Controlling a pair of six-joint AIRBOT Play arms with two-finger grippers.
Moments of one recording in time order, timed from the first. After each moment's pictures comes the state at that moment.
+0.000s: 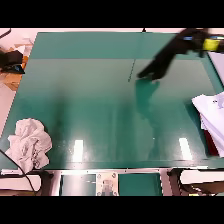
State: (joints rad) left arm 0.21 -1.51 1.93 1.36 -1.74 -1.47; right arm -0.43 -1.52 1.68 -0.44 1.22 1.42
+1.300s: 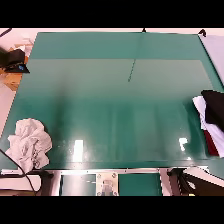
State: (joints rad) left arm 0.21 -1.51 1.93 1.27 -1.75 -1.46; right arm -1.21 -1.19 1.17 -1.48 1.55 1.75
